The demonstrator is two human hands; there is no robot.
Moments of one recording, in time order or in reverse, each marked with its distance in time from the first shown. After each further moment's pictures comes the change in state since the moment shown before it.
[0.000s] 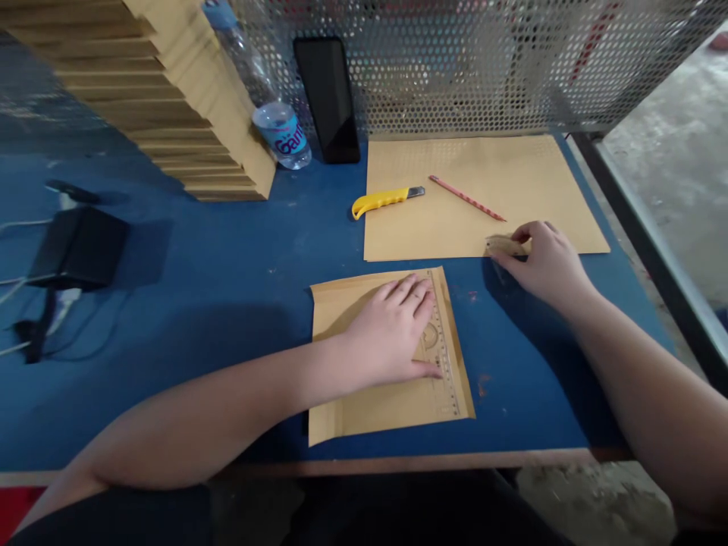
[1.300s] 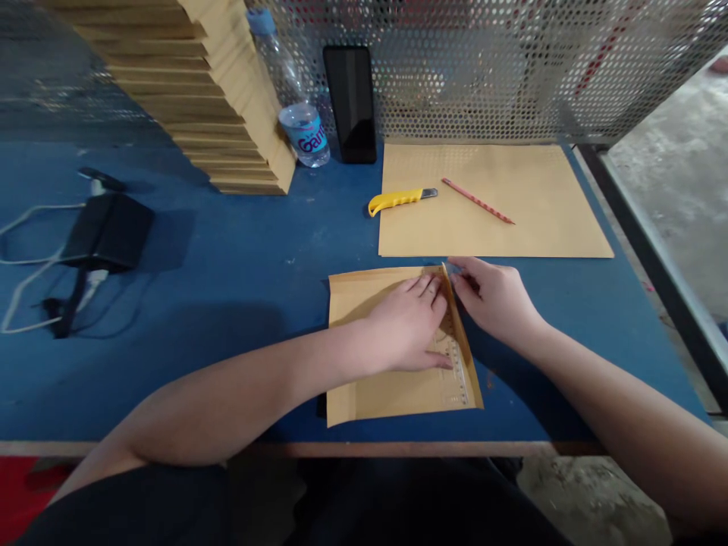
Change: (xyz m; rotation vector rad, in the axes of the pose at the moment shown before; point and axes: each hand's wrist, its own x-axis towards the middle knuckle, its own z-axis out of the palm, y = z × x) left_hand 0.007 0.004 -0.016 0.030 -0.134 0.036; right_hand -0.050 -0.108 0.011 0.296 -0.152 -0.190
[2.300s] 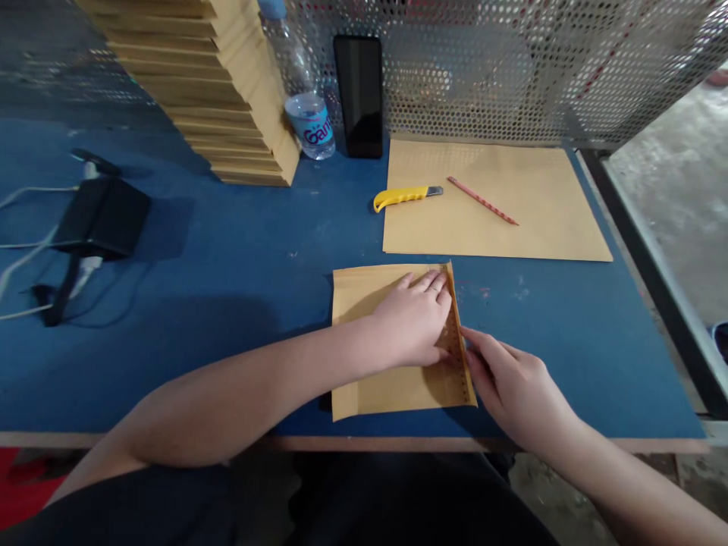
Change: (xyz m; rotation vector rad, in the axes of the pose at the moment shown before) left_hand -0.001 0.001 0.001 -0.143 0.045 -0.058; right_hand -0.102 -0.035 -0.009 -0.150 -0.075 -0.184
